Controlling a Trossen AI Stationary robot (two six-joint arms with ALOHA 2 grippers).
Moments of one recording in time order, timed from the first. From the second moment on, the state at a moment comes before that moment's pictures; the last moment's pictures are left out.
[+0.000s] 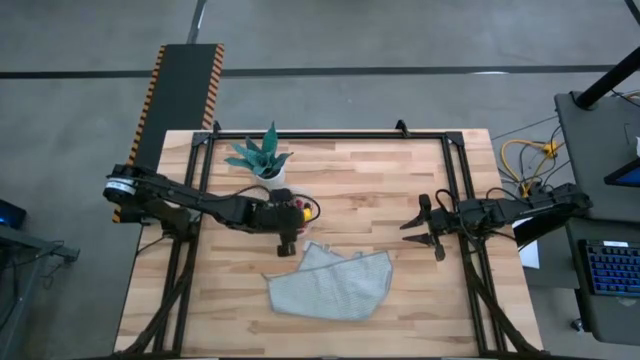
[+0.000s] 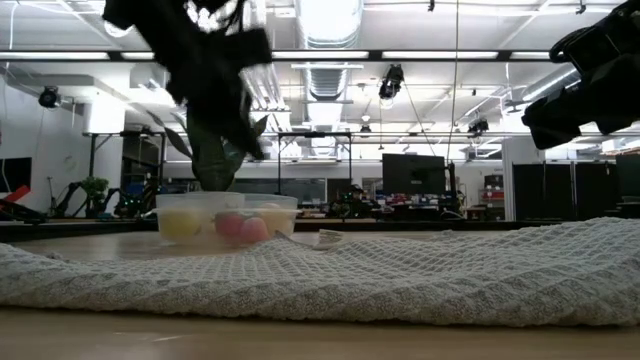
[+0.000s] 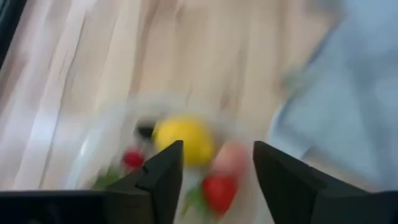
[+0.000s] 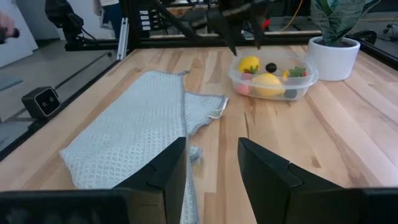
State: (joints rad) left arm -0.14 1.47 0.93 -0.40 -0.35 -0.11; right arm 0.19 0.22 0.03 -0.04 0.03 0.08
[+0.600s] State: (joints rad) left arm -0.15 1.21 0.94 0.07 -0.19 0.24; right arm 0.19 0.22 0.08 0.18 0.15 -0.07
